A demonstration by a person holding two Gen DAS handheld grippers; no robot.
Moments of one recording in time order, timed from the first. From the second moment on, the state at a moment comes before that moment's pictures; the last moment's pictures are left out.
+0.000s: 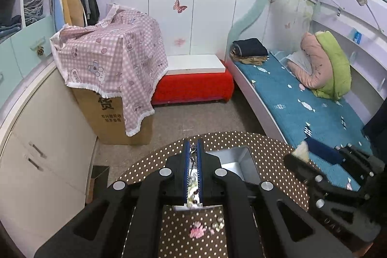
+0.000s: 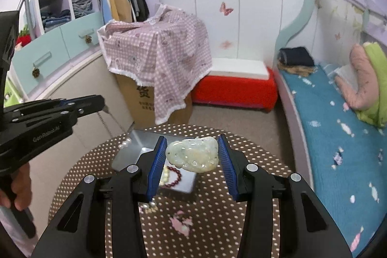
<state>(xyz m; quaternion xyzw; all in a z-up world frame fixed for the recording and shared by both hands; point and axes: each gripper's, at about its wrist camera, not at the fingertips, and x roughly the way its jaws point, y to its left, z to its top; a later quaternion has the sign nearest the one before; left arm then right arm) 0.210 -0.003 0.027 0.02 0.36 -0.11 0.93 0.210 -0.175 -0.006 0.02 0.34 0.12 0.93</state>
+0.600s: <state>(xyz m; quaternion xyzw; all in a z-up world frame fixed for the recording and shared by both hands) 0.264 -0.008 -0.049 0.01 0.46 -0.10 0.88 0.267 -0.162 -0.055 0.04 0.40 0.14 0.91</state>
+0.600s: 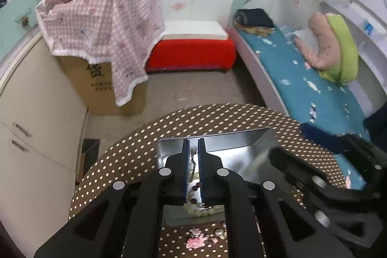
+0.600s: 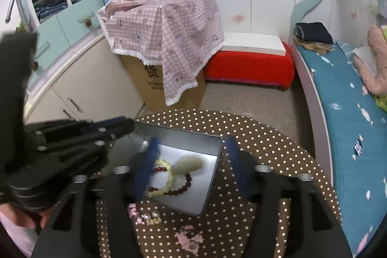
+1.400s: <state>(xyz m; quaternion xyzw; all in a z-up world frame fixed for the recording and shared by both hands) 0.224 0.006 -0.054 0.01 0.47 -0.07 0.88 0.222 -0.190 -0.055 0.01 0.40 0.06 0.91</state>
